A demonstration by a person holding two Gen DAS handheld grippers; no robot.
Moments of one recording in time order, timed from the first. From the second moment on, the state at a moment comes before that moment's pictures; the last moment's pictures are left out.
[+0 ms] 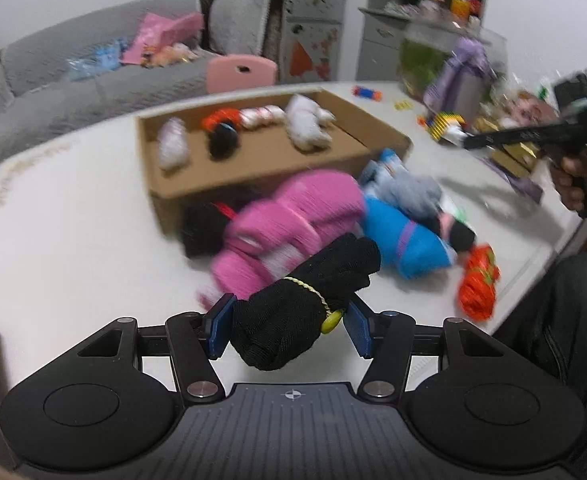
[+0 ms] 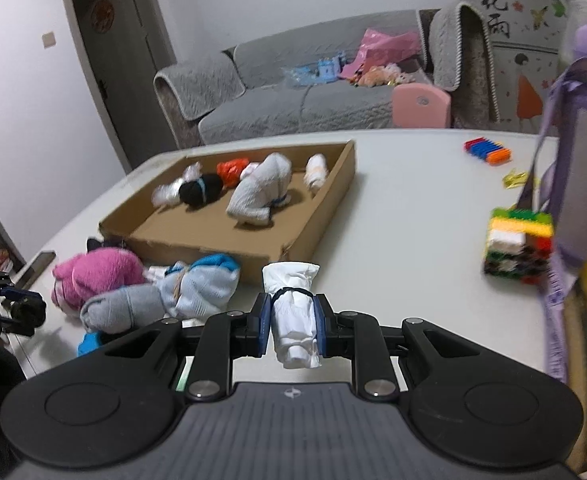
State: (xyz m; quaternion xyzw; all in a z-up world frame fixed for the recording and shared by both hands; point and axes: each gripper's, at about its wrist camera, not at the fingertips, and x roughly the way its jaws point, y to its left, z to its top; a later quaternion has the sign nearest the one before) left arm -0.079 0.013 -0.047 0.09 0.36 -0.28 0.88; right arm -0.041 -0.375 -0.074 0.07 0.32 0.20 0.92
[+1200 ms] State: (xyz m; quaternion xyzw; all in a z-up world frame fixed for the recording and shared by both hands) left arm 0.091 -0.014 0.025 0.09 0.33 -0.24 0.91; right arm 0.080 -0.284 0.010 0.06 0.28 0.31 0.91
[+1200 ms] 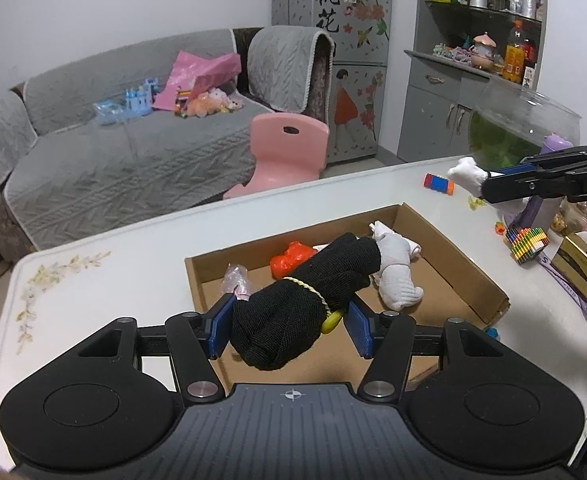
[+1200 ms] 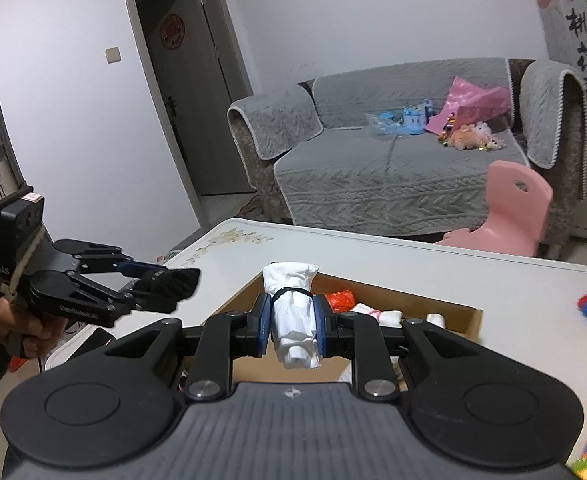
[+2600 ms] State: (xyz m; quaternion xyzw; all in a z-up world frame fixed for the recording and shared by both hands) left arm 0.144 -0.030 -0.073 0.12 0.41 -0.24 0.87; right arm 0.140 -0.211 -0.074 0.00 0.41 0.30 0.86
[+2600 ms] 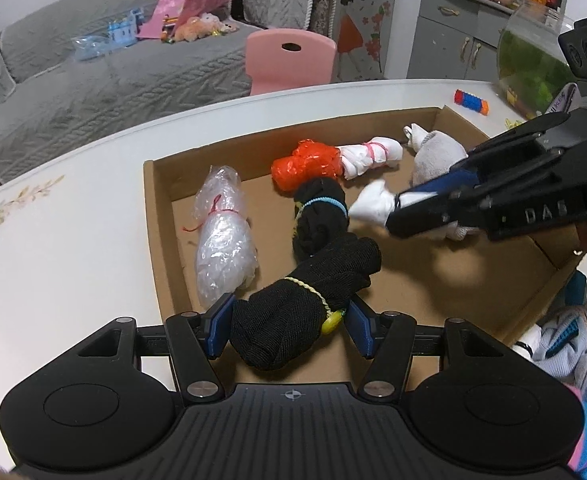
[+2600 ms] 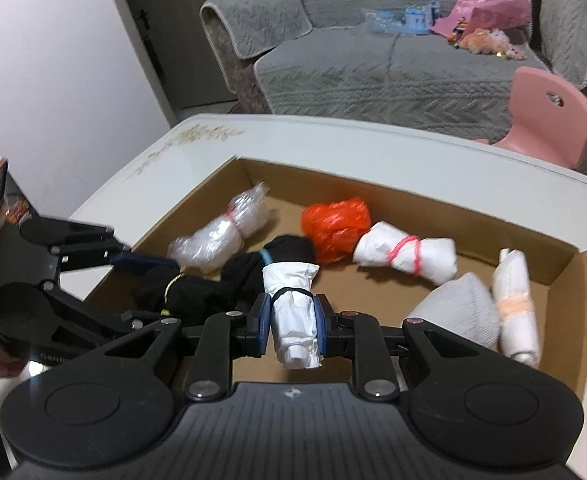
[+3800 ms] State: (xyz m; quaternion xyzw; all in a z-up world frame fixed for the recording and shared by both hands) left arm 0.115 -0.053 -0.045 0.17 0.35 -0.19 0.90; right arm 0.115 -0.198 -0.042 -0.05 0.35 0.26 0.90
